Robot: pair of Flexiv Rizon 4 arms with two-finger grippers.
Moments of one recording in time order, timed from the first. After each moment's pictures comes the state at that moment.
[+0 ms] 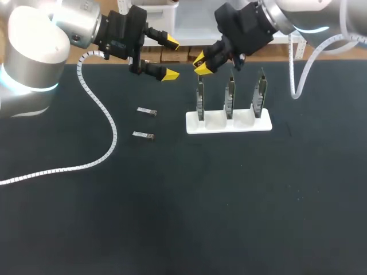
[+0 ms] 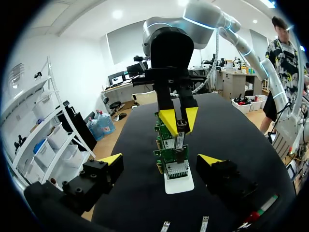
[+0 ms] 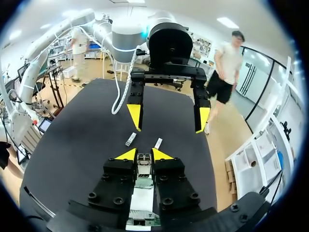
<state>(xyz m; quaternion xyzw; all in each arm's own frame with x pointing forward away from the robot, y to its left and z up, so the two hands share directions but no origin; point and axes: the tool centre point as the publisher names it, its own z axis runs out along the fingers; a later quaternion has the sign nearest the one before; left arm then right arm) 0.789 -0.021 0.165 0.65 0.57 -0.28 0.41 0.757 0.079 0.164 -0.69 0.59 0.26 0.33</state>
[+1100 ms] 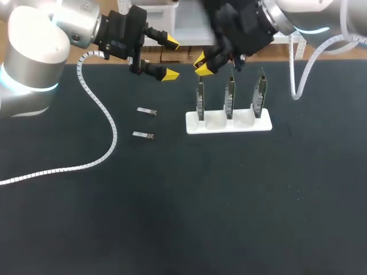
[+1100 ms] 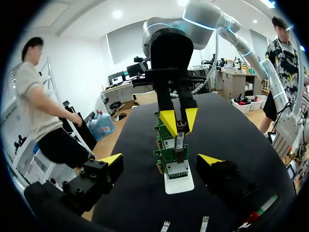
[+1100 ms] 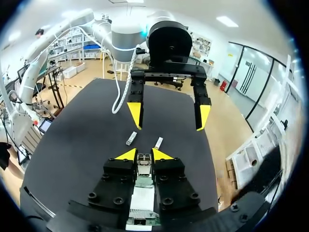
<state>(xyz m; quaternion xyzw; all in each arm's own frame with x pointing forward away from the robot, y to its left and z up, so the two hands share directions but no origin) 0.789 -0.021 0.165 0.65 0.57 -0.28 0.41 0.758 0.077 0.162 -0.69 0.59 0.26 0.32</state>
